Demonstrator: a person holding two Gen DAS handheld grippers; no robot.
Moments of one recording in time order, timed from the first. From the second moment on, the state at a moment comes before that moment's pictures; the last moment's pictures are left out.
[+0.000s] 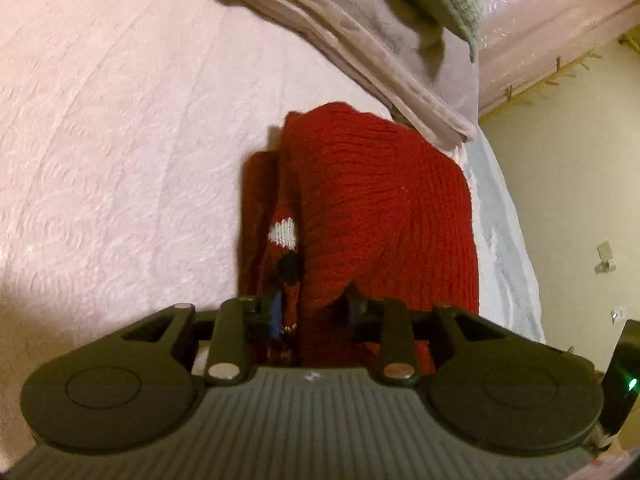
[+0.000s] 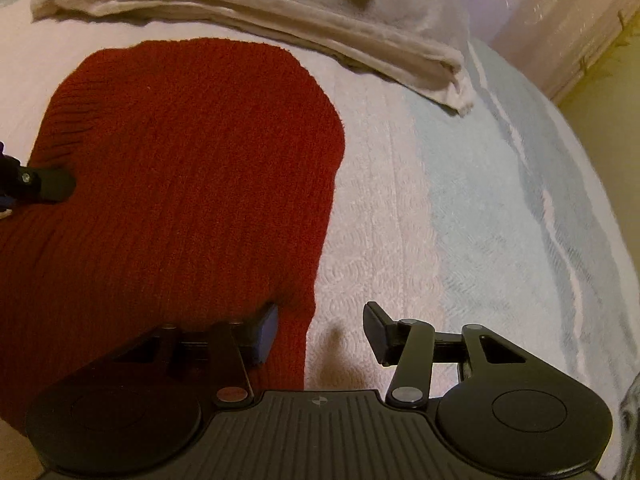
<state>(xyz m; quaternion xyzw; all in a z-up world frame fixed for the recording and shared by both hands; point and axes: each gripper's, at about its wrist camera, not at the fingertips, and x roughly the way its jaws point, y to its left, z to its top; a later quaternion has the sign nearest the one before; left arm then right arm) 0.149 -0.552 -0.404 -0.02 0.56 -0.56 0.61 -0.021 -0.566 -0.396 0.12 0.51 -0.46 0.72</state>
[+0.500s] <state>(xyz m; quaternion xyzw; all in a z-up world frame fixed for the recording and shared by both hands) 0.106 -0.432 -0.357 -0.12 0.64 -0.48 0.59 -0.197 -0.540 -0.374 0.61 0.22 -0.33 0.69</state>
